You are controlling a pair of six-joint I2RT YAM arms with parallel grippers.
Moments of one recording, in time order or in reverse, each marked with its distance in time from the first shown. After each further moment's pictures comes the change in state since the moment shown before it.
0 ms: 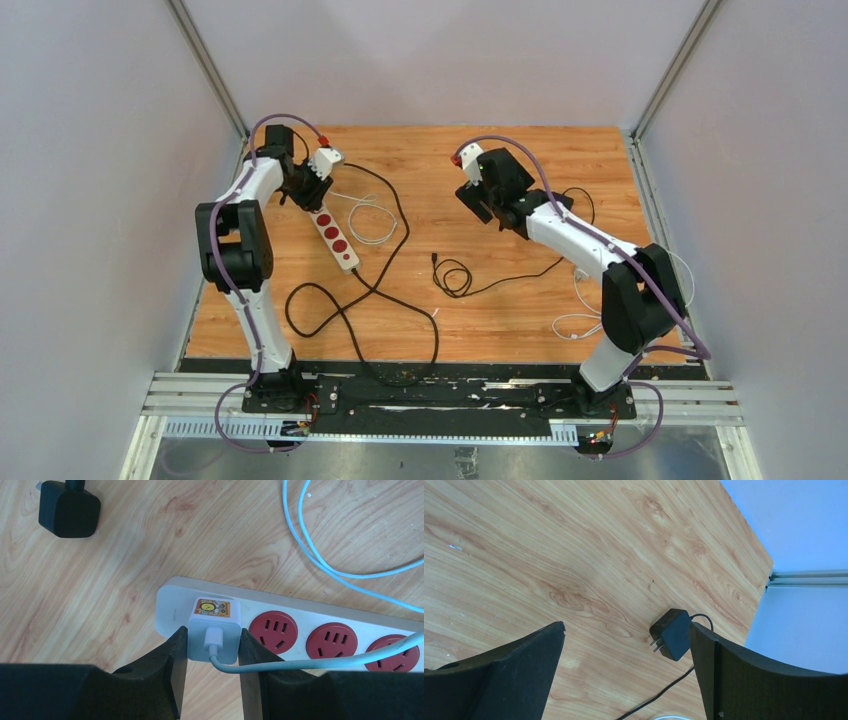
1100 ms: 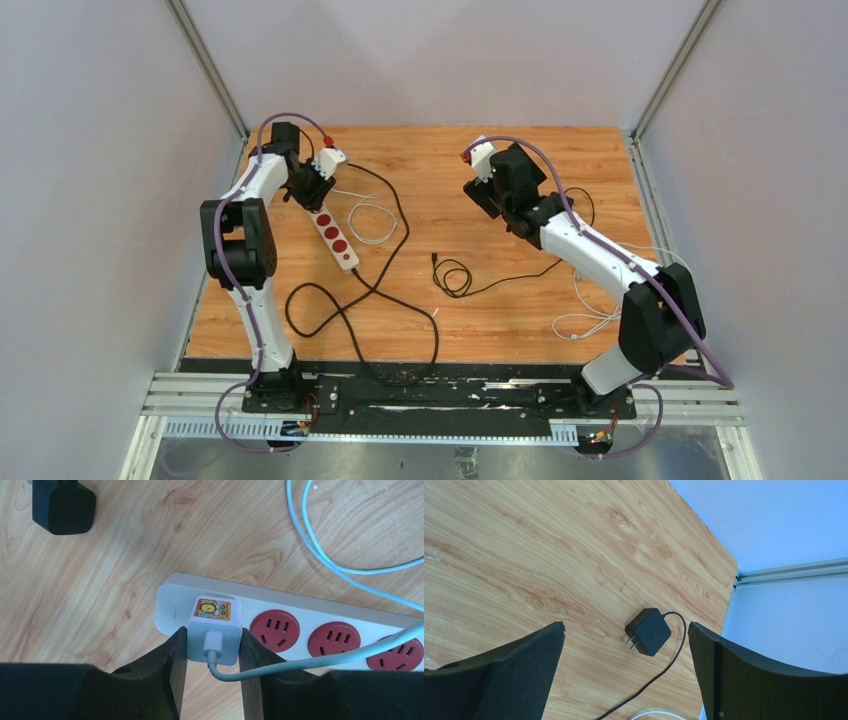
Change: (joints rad) left arm -0.036 0.026 0.056 -0.061 -0.079 -0.008; right arm 0.000 -0.124 -0.091 0.094 0.052 -0.049
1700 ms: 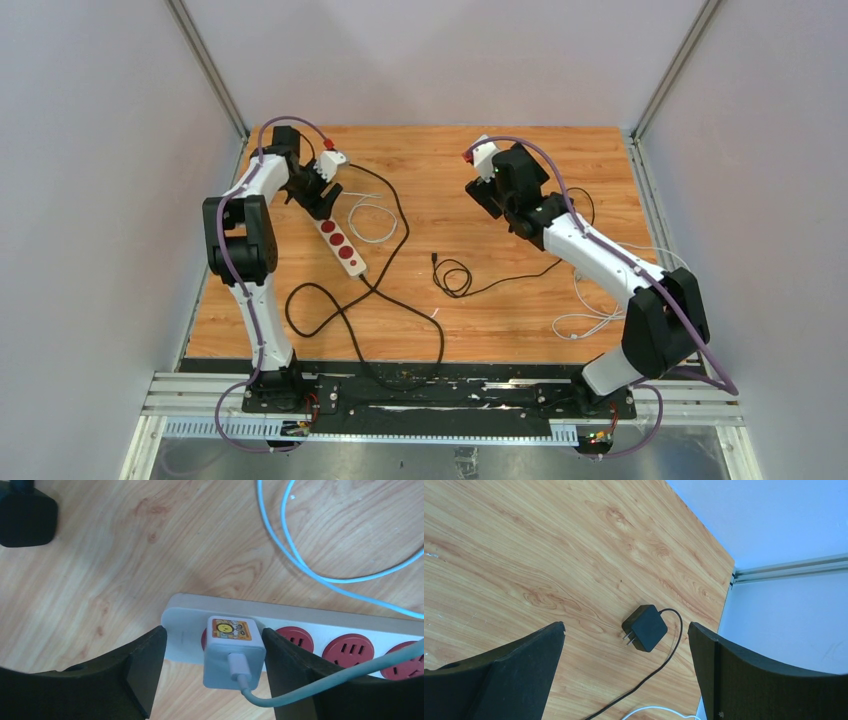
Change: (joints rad) left arm 0.009 0.032 0.011 -0.009 0.078 -0.016; right arm 0.000 -0.025 0.000 -0.022 0.008 0.000
